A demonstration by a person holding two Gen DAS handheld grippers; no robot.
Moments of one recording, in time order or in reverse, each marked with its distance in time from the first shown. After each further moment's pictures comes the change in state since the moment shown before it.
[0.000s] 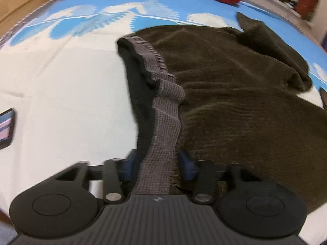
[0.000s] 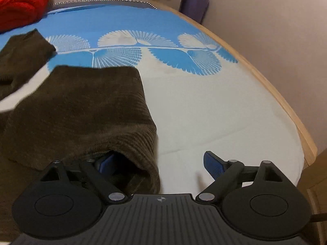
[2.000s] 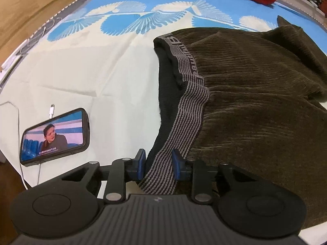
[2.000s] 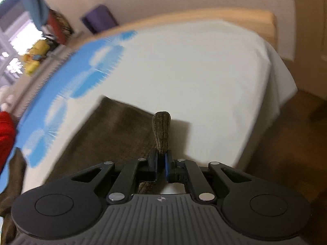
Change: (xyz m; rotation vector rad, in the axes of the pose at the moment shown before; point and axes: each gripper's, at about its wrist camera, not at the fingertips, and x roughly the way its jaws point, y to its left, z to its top) left arm -0.024 0.103 0.009 0.009 0.025 0.154; right arm 0.027 -0.237 -0.081 0.814 0.018 0.171
